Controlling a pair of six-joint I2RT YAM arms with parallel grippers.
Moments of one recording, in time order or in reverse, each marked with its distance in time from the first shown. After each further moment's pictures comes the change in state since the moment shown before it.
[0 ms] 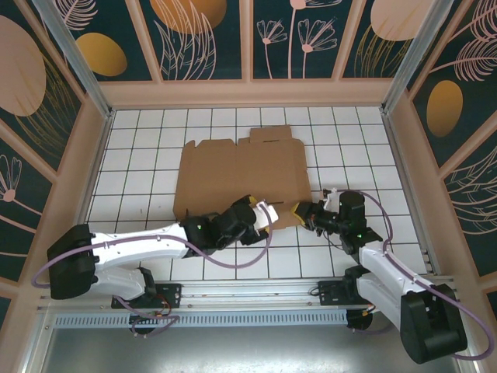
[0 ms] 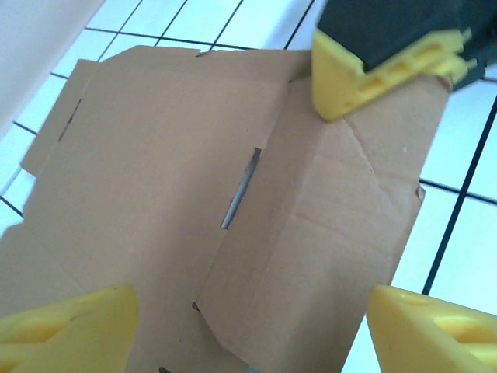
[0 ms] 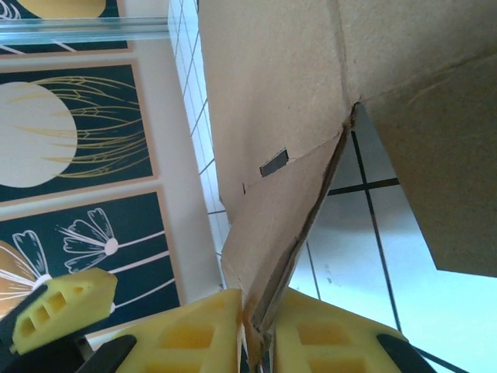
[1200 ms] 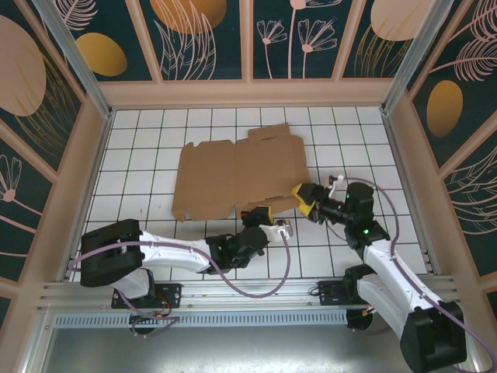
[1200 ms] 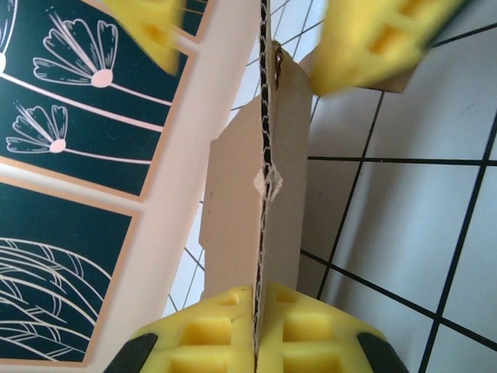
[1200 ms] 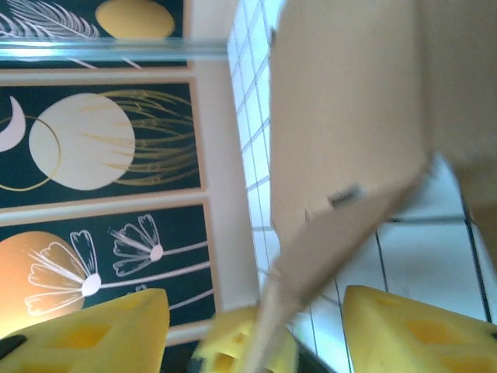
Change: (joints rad) left arm -0.125 0.220 -0.109 0.615 -0.450 0.522; right arm -0.019 -0.096 0.203 -0.152 0.038 0.014
